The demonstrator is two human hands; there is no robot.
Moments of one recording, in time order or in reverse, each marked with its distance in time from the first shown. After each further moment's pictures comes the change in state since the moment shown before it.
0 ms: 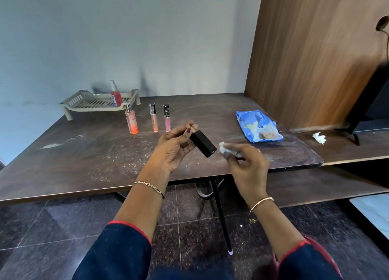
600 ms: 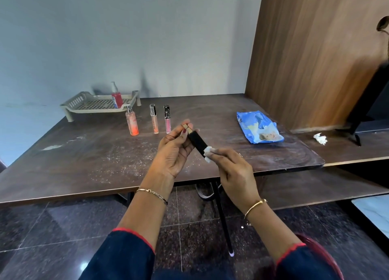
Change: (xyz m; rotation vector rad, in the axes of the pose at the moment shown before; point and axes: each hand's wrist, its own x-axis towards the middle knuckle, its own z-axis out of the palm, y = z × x) left_hand -0.008 -0.005 0.005 -0.226 -0.057 0.073; right_hand -0.010 -0.003 0.012 -0.153 -0.259 -0.286
